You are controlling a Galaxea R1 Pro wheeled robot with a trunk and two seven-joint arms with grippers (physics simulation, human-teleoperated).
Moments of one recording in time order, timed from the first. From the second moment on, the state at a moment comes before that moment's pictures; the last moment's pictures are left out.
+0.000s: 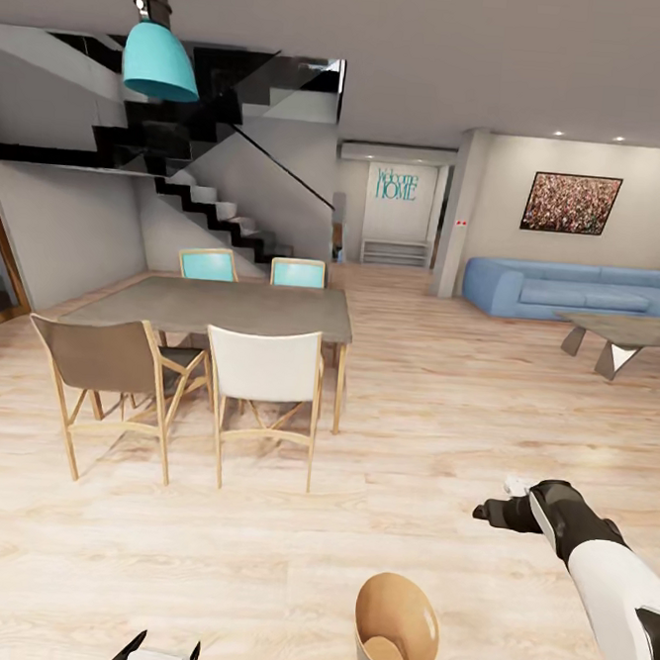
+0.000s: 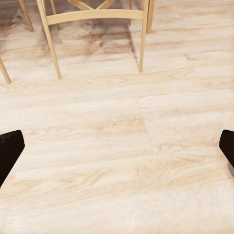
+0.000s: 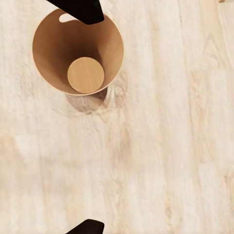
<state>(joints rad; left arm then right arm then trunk) 0.05 0.03 -0.01 -0.90 -0.01 -0.33 -0.08 -0.90 -0.26 -0.23 -0.35 0.29 0.65 0.33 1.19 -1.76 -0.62</state>
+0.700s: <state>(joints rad) 0.05 0.03 -0.01 -0.90 -0.01 -0.33 -0.08 -0.90 -0.26 -0.23 -0.35 0.29 0.65 0.33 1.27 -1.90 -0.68</state>
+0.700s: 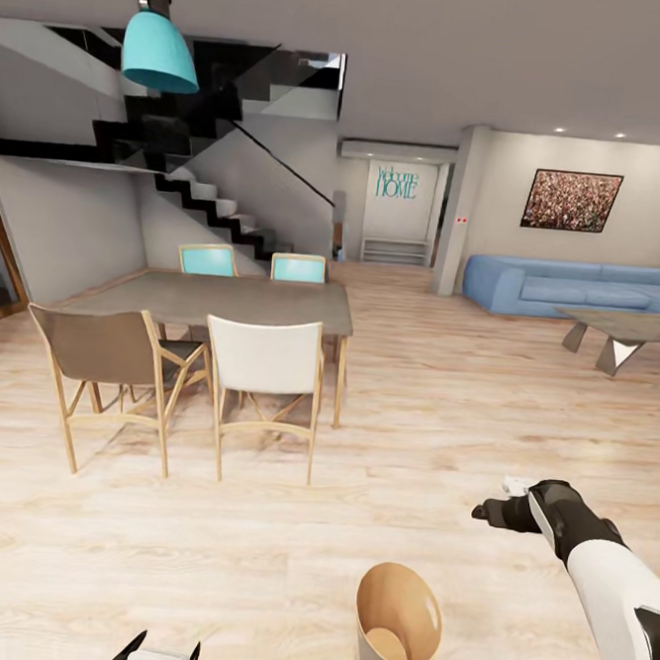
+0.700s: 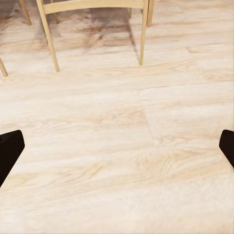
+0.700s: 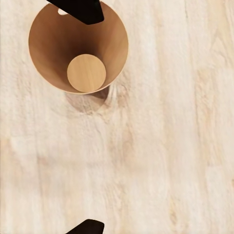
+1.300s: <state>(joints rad) 0.05 0.03 -0.01 -0.90 -0.02 -0.33 -0.08 -0.90 -0.25 -0.23 -0.35 0.29 0.65 0.33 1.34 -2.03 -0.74</state>
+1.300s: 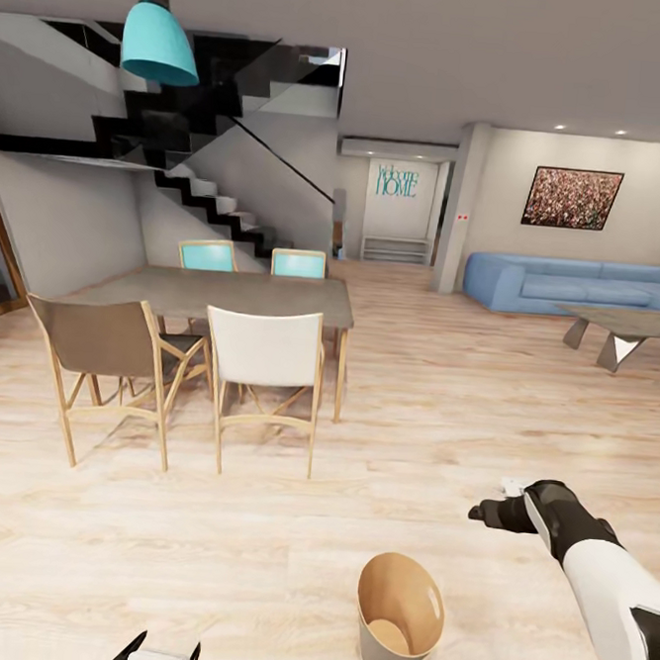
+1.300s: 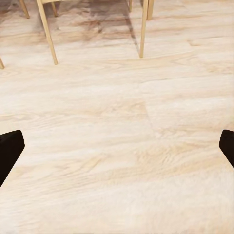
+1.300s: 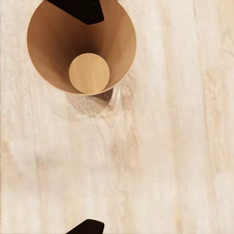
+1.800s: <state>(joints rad) 0.05 0.03 -0.01 -0.90 -0.02 -0.33 -0.08 -0.90 -0.21 -0.19 -0.34 0.34 0.65 0.33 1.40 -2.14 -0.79</state>
